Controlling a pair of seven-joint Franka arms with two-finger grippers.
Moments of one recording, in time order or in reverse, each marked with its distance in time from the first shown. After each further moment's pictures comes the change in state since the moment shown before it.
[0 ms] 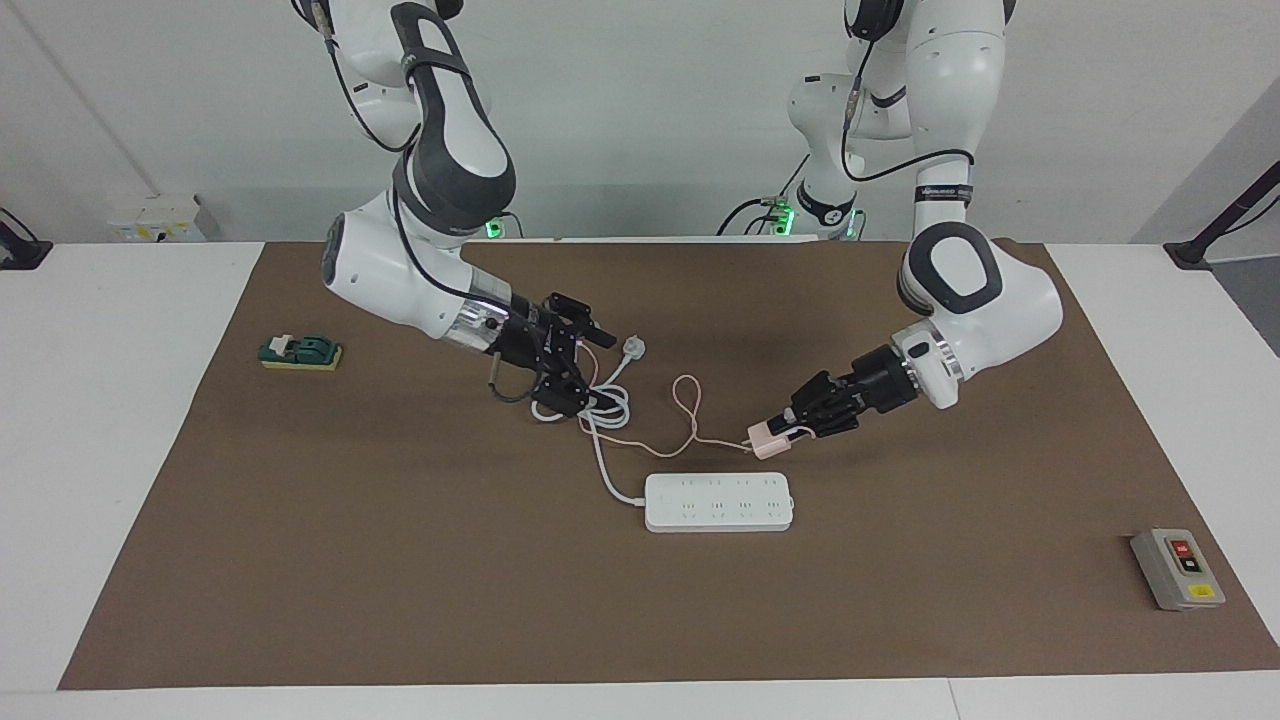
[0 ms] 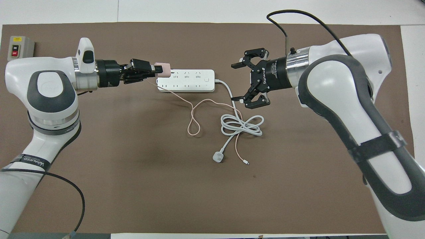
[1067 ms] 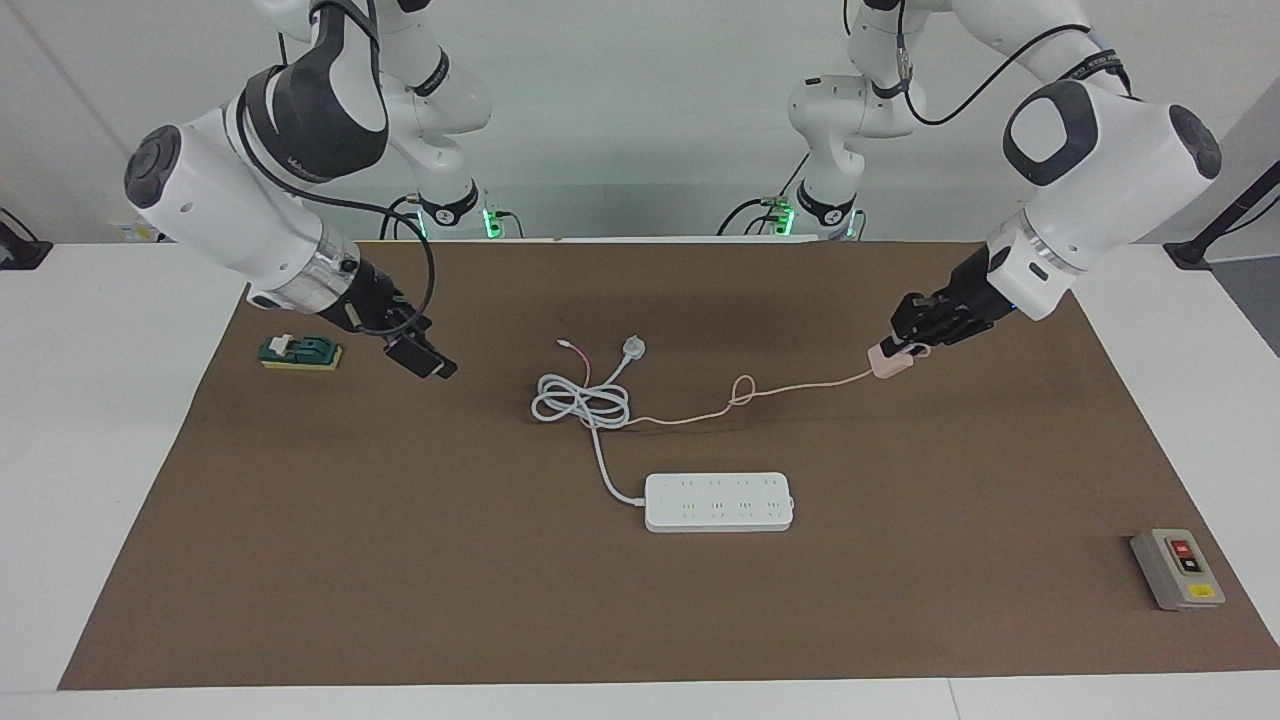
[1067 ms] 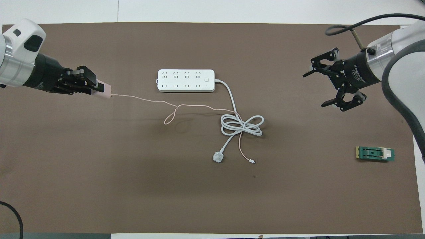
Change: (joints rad) left arm 0.077 -0.167 0.006 0.184 0.753 -0.433 -0.401; right arm -0.205 -0.077 -0.005 0.125 -0.570 -0.347 -0.558
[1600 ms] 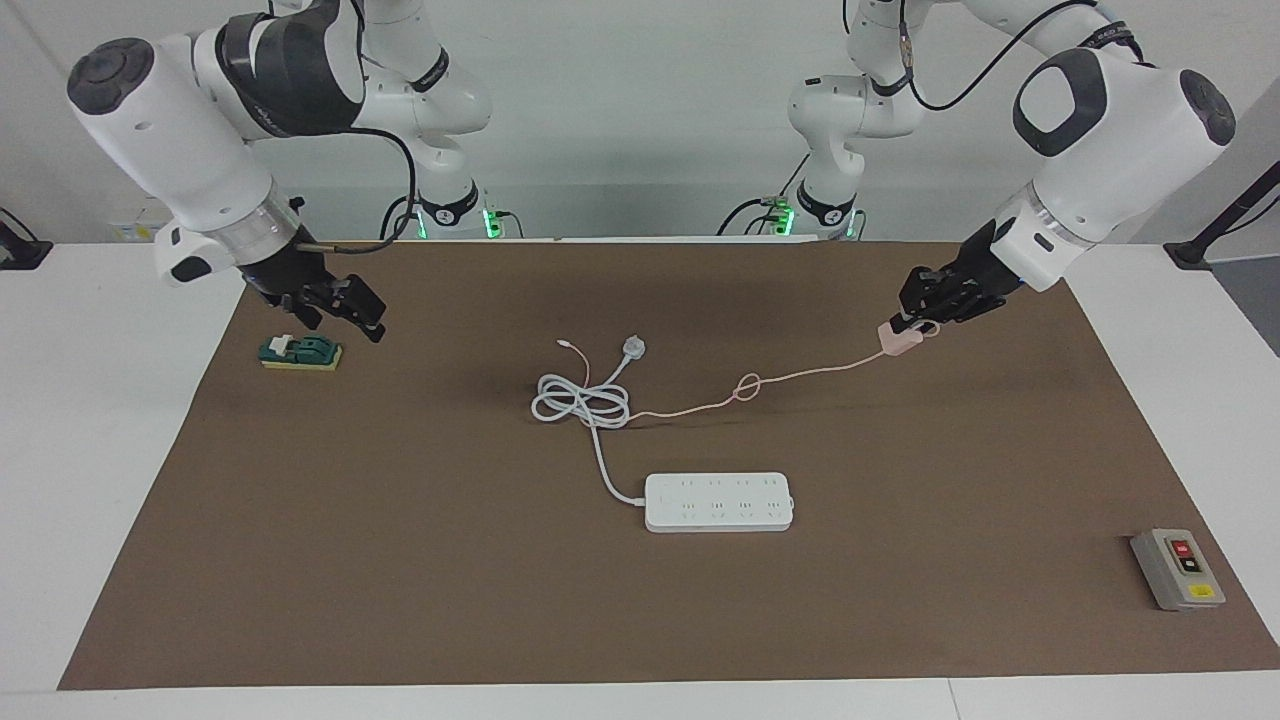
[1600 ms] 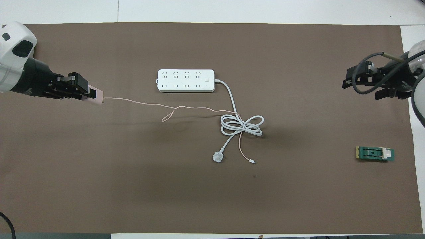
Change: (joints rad) left arm 0.004 -0.027 0.002 0.000 0.053 -0.026 0.032; right arm -0.056 -0.091 -0.002 0.001 -0.275 -0.018 -0.657
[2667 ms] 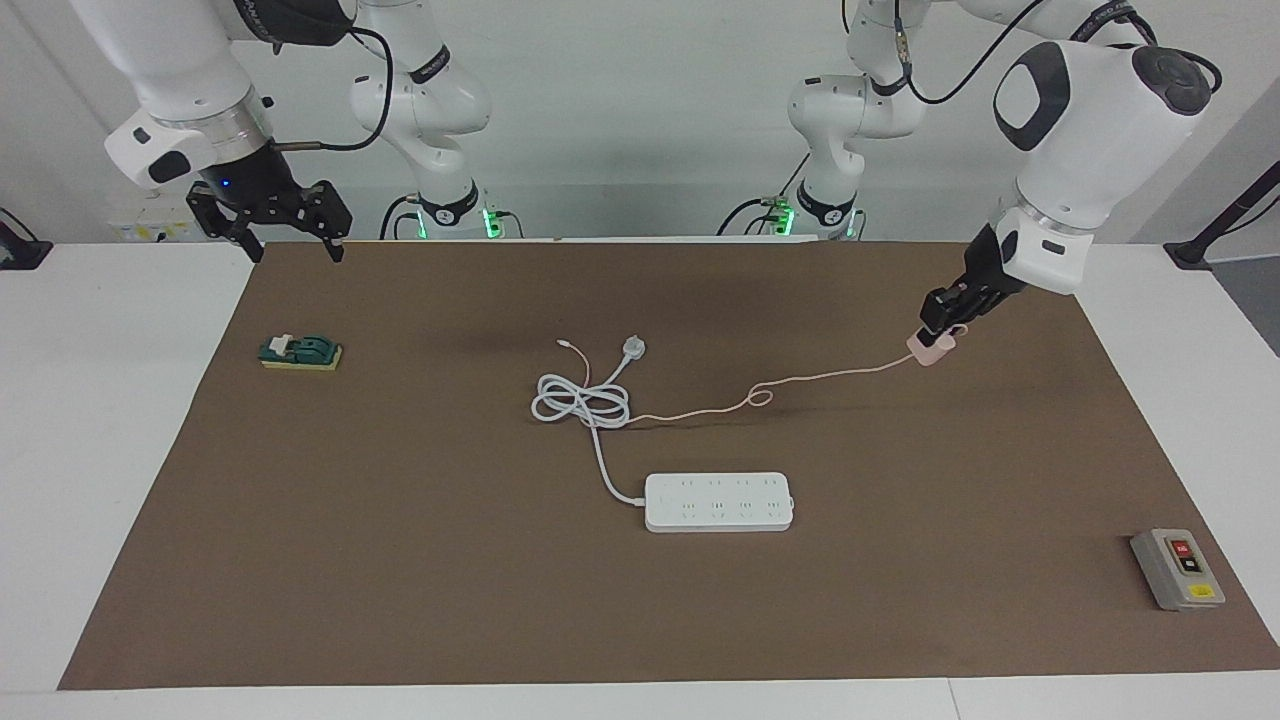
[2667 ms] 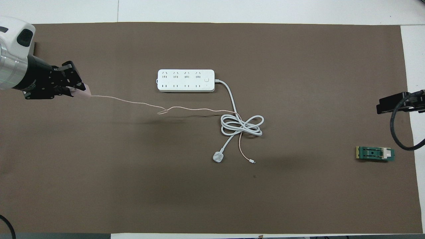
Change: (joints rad) left arm -0.020 -0.008 -0.025 -0.001 0.212 0.092 -0.568; right arm -0.005 -0.154 0.007 -0.042 -0.135 -0.122 -0.237
